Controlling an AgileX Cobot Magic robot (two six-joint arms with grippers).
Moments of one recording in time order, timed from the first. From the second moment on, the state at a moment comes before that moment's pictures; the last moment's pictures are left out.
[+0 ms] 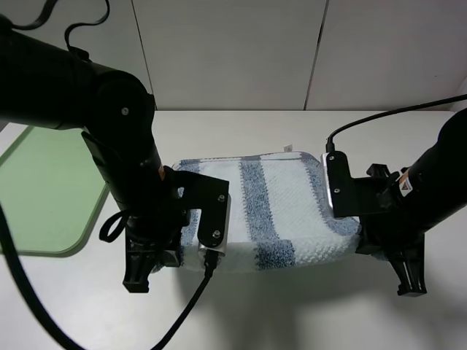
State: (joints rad) left arm -0.82 1.71 -0.96 -0.14 0.79 0.90; right arm 0.53 1.39 -0.60 0.01 0.65 -0.94
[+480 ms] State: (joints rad) left arm -0.82 1.59 -0.96 -0.24 0.91 0.90; right arm 0.53 1.22 -0.60 0.11 0.85 -0.94
